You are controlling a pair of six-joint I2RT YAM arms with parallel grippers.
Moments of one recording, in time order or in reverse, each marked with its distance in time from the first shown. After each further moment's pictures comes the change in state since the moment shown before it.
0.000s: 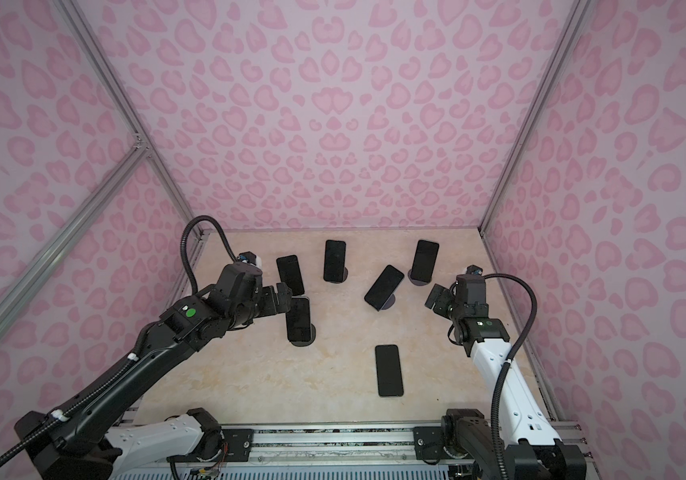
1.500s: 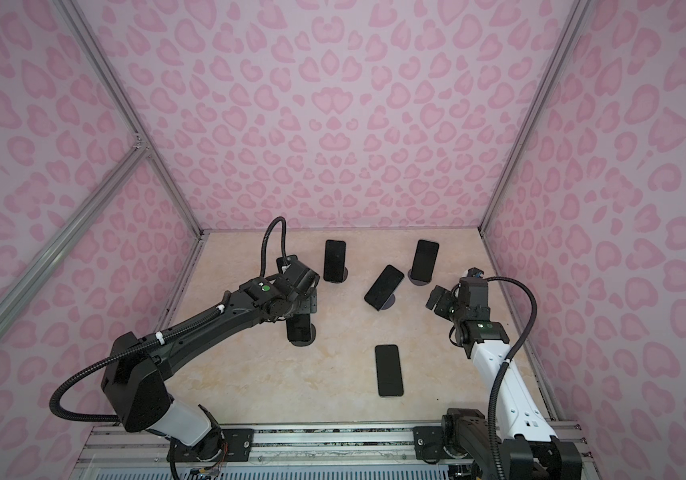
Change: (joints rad) left arm -0.073 0.373 0.078 0.037 -0.158 -0.010; right arm -0.034 0.007 -0.047 0.063 -0.055 0.000
